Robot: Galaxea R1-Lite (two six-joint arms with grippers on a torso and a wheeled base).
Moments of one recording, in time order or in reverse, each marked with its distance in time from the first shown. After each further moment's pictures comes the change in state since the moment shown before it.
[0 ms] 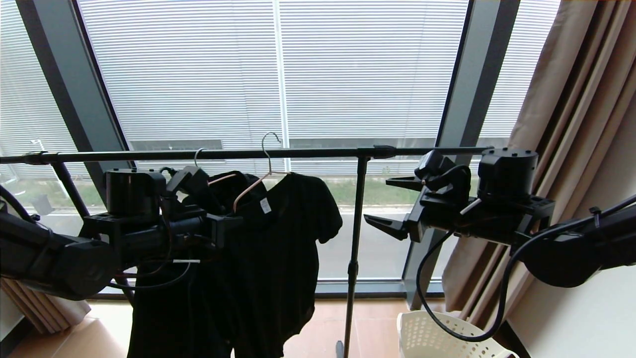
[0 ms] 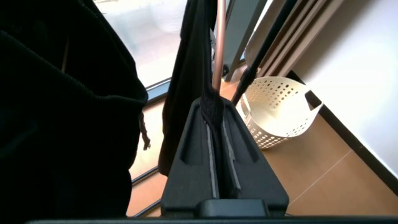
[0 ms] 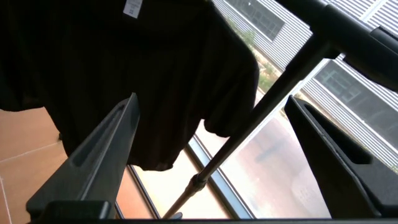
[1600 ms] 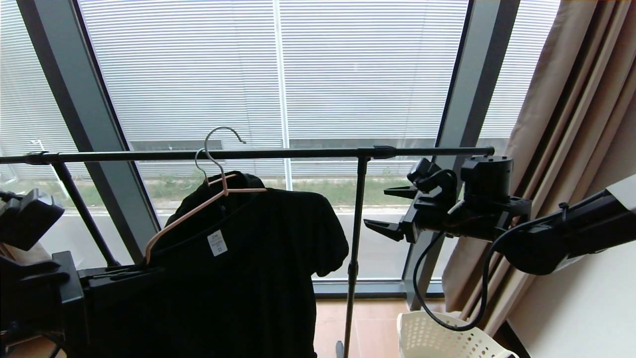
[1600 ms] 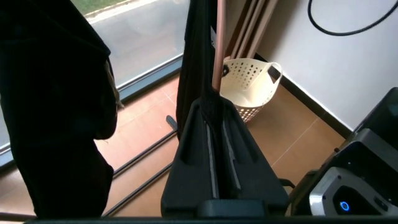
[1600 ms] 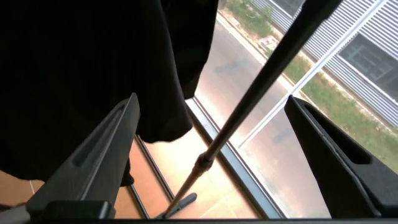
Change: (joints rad) left arm 0.173 -0.702 0.252 0.492 -0.271 0.162; right arm -0.038 0.096 -0.075 0.063 0.028 0.039
